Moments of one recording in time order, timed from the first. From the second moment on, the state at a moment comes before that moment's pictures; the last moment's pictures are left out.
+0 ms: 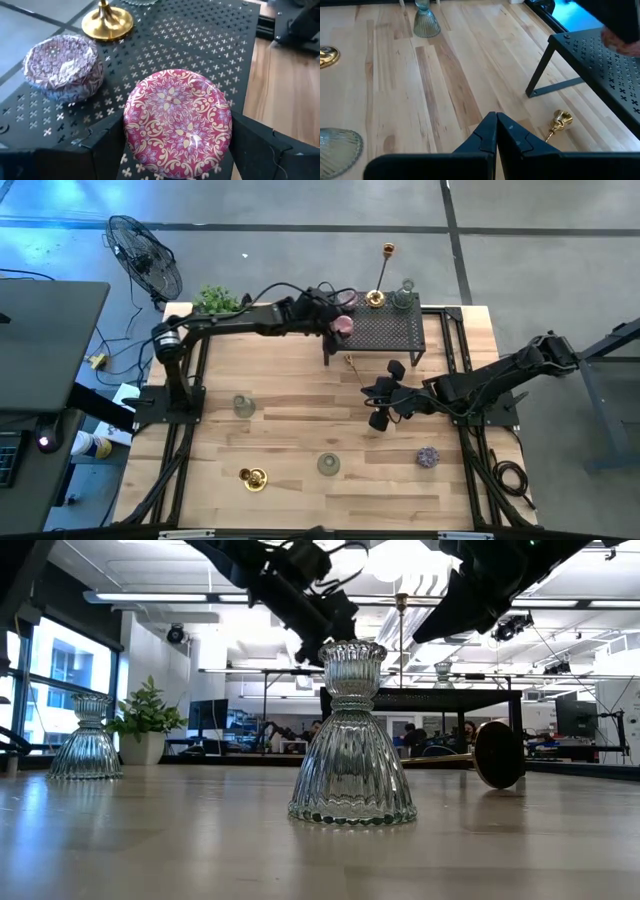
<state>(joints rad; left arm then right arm) 0.38 1.83 1.47 -0.19 0.00 -0.03 0.27 1.23 0.74 -0.16 0.57 0.31</state>
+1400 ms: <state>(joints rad) 0.46 1.91 1.51 -0.09 0.04 -0.03 0.27 1.23 0.74 -0.15 0.57 0.31</state>
